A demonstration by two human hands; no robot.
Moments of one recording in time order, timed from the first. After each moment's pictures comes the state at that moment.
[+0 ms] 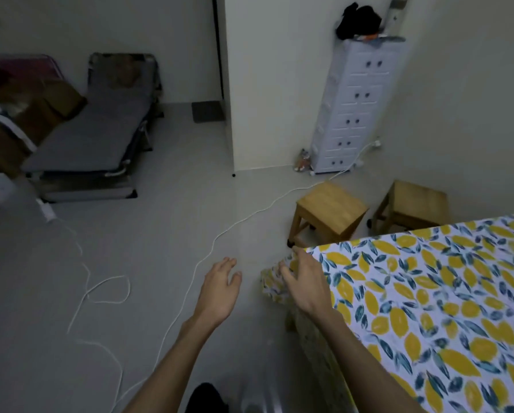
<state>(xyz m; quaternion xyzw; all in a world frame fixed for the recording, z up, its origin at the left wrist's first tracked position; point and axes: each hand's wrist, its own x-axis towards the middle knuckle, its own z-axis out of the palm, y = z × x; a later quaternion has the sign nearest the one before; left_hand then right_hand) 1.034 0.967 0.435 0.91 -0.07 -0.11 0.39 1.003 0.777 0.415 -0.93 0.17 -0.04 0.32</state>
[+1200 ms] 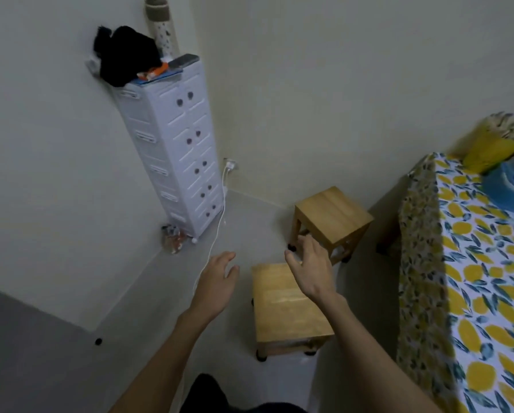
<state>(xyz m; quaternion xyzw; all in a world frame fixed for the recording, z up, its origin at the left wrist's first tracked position) 1.752 0.532 0.437 0.78 -0.48 -0.27 0.31 1.566 0.431 0.418 -0.75 0.58 -0.18 0.26</state>
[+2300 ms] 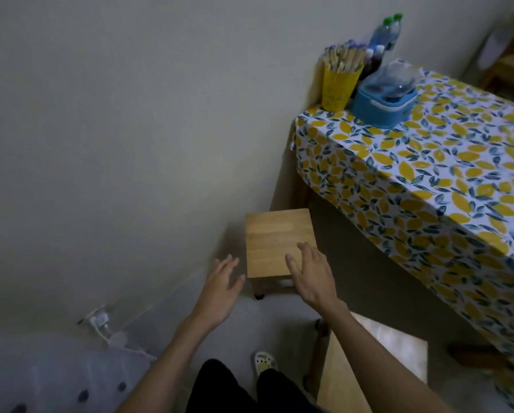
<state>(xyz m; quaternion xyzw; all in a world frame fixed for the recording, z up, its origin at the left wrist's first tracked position) 1.872 -0.115 0.376 0.40 -0.83 -0.38 0.02 1.695 0.012 0.359 -0.32 0.87 -0.26 0.26</state>
